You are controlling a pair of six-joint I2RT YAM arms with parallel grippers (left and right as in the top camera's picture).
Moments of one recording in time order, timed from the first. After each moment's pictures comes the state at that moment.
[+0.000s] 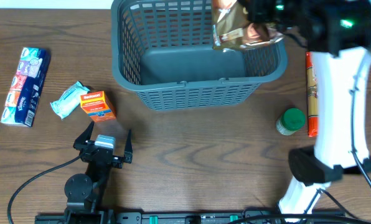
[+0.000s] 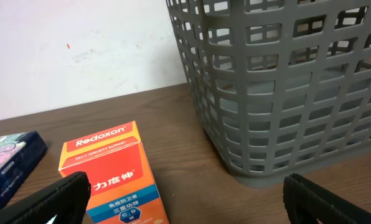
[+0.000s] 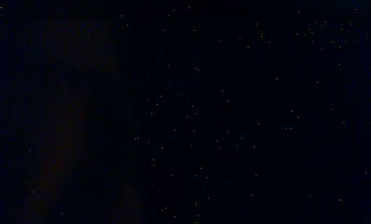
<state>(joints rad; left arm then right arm) -0.07 0.01 0.02 -0.11 0.12 0.15 0.25 1.98 2.58 -1.27 -0.16 0.21</state>
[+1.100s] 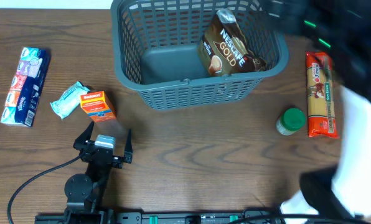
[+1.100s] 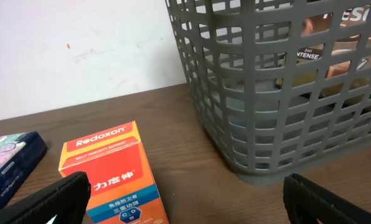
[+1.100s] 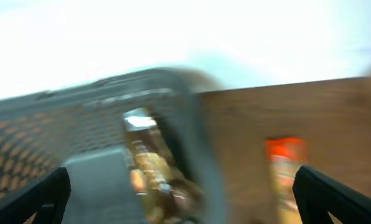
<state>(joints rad) -0.07 0.01 0.02 -0.11 0.12 0.15 0.23 1.77 2.66 -1.48 0.26 0.27</state>
